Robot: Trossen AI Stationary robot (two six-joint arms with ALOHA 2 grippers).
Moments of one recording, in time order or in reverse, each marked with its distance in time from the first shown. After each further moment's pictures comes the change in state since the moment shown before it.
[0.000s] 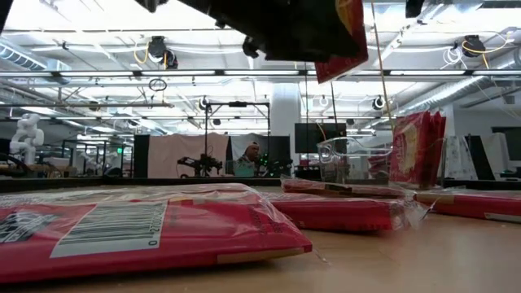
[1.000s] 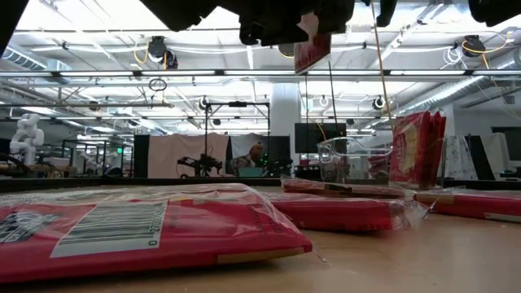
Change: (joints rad) left arm 0.108 0.063 0.061 0.431 -0.221 0.199; right arm -0.203 0.125 0.000 0.353 -0.161 -0.044
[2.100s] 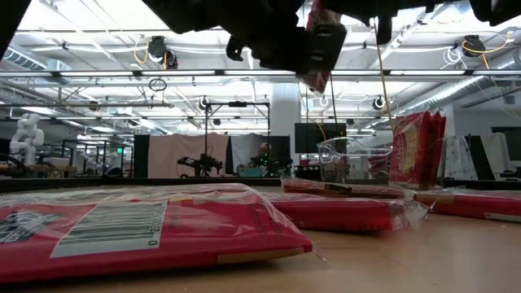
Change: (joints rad) left arm 0.016 0.000 0.004 -0.298 -0.167 -0.111; right arm 0.049 0.018 0.000 -0.241 0.027 0.194
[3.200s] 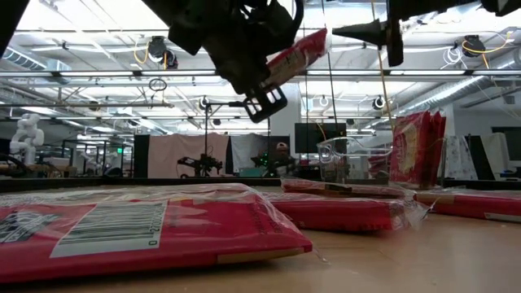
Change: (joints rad) left arm -0.014 0.000 0.000 -0.442 -0.454 0.248; right arm -0.086 -0.165 0.000 -0.349 -0.066 0.713
